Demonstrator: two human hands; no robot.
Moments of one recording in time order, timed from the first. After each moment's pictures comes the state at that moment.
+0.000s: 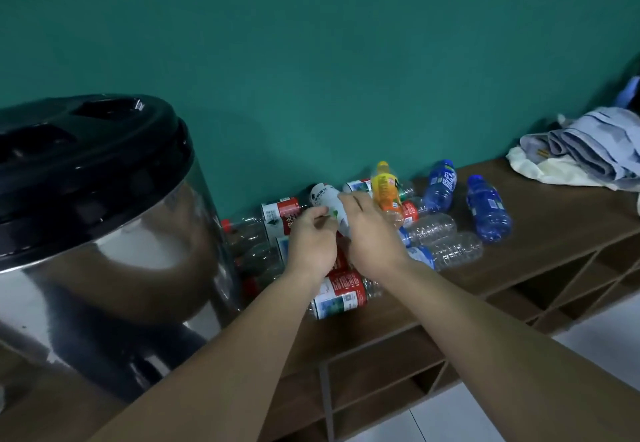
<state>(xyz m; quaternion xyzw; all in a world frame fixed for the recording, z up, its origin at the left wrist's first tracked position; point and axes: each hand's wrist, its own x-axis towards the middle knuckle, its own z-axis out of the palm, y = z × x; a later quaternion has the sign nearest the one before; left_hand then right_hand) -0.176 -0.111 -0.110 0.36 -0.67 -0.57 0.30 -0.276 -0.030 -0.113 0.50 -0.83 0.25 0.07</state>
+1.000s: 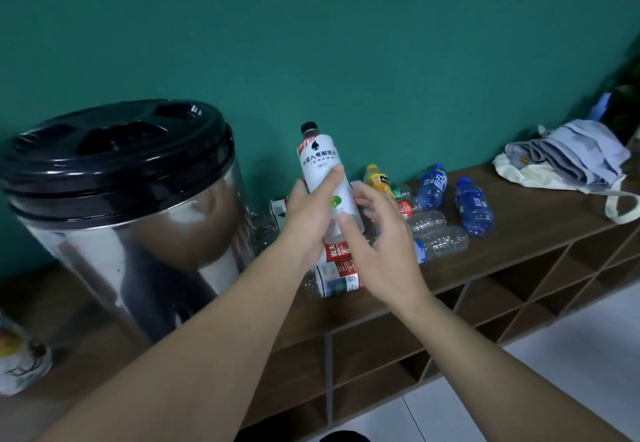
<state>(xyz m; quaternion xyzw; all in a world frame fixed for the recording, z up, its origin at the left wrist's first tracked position) -0.125 -0.074 -0.022 0.29 -0.50 -0.74 0.33 -0.173 0.047 -0.057 0.43 -0.69 0.58 0.03</state>
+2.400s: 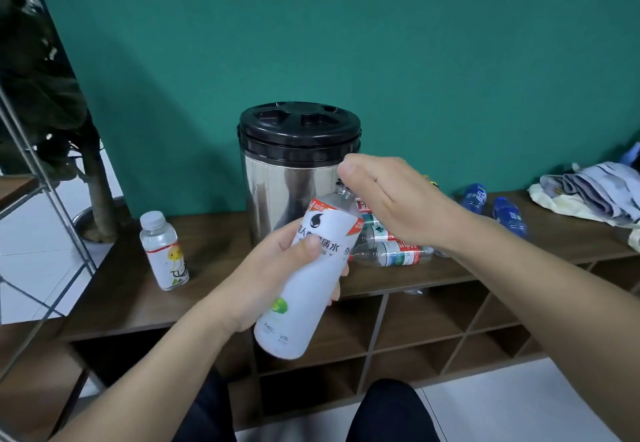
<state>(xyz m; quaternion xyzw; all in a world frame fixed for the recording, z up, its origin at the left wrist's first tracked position) 0.218 -0.032 0.001 0.07 -0.65 -0.73 0.20 0.011 0.065 0.094 0.71 -0.64 0.30 0.02</state>
